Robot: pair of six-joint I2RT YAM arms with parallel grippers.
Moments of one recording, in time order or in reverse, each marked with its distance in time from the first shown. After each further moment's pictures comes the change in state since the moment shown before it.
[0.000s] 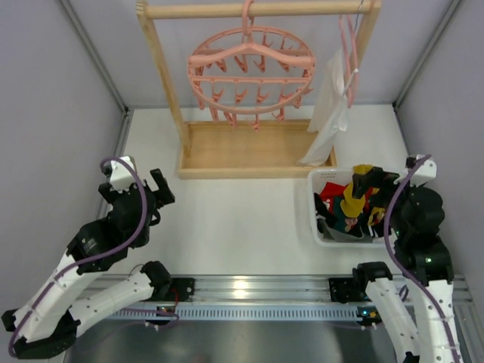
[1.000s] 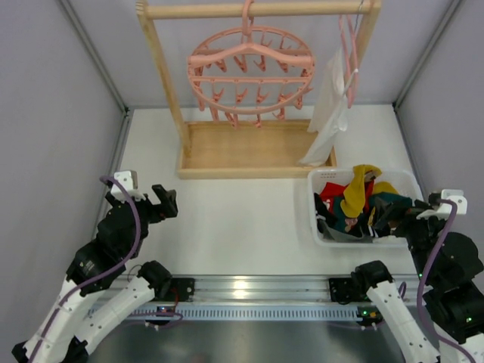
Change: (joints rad) left arm 0.190 -0.236 -0.206 0.169 0.386 0.145; right arm 0.203 -0.220 0.227 -0.348 0.235 -0.196
